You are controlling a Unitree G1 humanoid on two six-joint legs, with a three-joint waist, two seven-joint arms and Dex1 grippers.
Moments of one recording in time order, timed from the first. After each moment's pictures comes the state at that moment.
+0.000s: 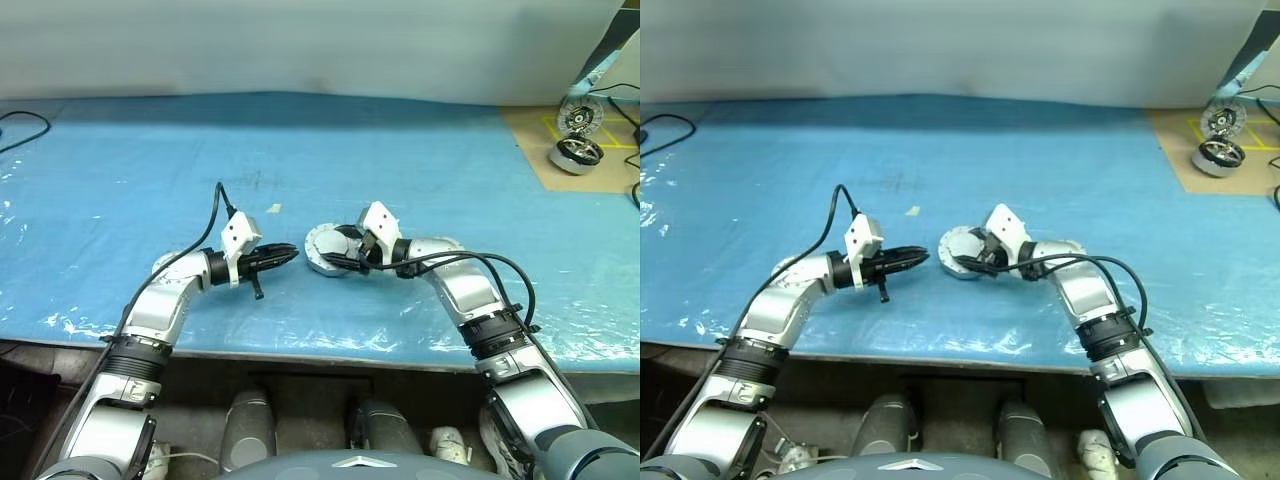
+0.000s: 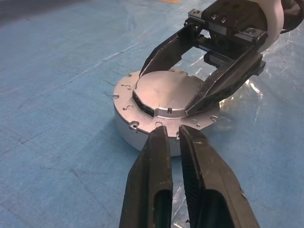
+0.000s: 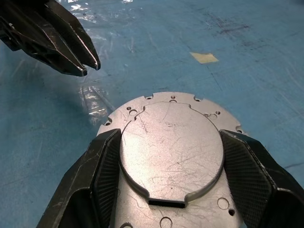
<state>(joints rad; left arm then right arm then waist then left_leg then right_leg) -0.39 0.42 -0.09 0.19 -0.28 0.15 -1.04 -0.54 -0.38 0.26 0.23 0.12 0.29 0.87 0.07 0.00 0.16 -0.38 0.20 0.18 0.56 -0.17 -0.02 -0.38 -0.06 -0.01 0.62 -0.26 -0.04</state>
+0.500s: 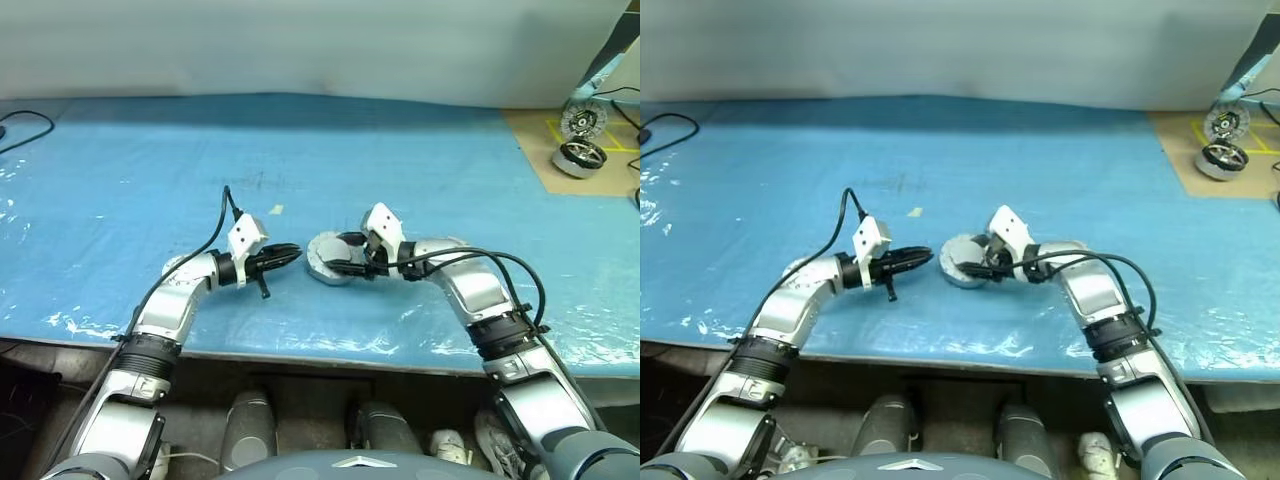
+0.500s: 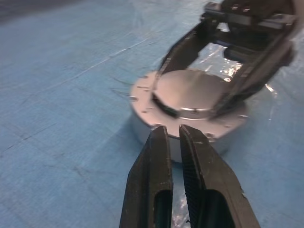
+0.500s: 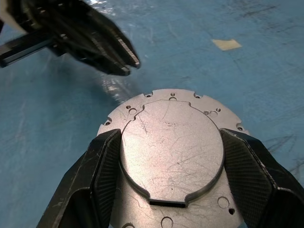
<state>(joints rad) -0.42 0.38 -0.11 0.26 -0.24 0.11 -0.99 -0.50 -0.43 0.26 0.11 0.16 0.46 0.98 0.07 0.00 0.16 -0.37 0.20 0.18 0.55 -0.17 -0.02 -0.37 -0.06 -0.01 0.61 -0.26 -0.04</state>
